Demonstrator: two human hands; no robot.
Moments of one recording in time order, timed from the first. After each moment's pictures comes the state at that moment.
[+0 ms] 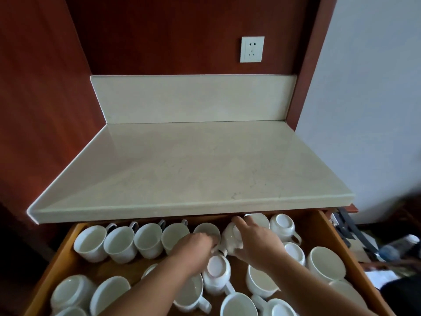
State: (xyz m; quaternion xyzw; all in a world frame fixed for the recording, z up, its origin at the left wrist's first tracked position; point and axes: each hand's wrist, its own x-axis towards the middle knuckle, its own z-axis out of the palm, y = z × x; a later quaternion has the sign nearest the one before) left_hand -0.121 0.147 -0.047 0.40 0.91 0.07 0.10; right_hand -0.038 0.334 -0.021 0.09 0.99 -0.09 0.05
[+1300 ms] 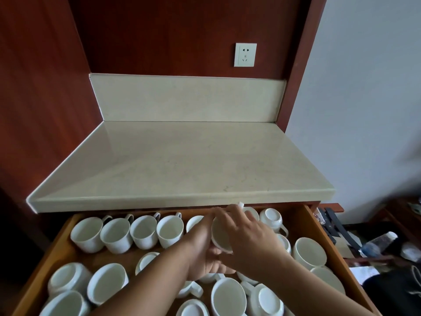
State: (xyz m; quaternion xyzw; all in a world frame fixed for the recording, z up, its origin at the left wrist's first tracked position) left_hand -0.052 0.165 0.035 -0.05 0.59 0.64 0.49; right_hand 0.021 0.295 0.046 -0.03 1.00 -0.04 -0.08
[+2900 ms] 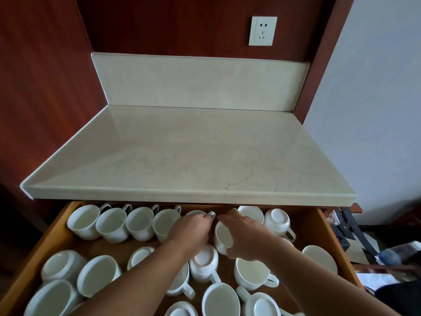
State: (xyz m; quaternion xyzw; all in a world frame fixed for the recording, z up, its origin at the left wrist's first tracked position) left_hand -0.117 0.175 -0.045 0.34 0.94 0.04 0.02; right_hand -0.050 0.351 -0.016 -0.05 0.98 -0.12 0.14
